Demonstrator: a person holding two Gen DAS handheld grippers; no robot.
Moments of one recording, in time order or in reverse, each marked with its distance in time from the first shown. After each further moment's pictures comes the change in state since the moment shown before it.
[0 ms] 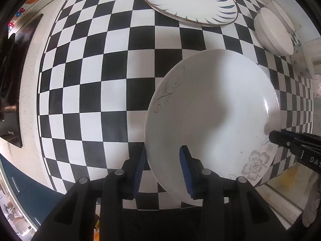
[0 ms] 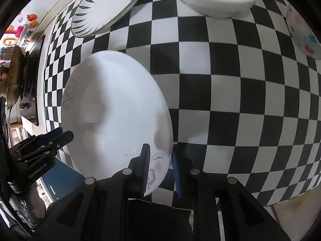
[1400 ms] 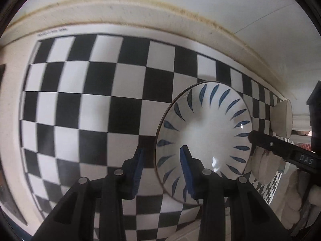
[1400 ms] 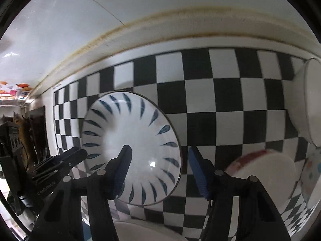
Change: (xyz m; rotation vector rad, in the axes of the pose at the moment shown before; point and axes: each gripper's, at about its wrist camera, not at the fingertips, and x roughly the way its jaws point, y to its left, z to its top) left arm -0.009 0.068 0.232 -0.096 -0.072 -0.254; right arm -0.029 0.030 0.267 0.072 -0.075 0.051
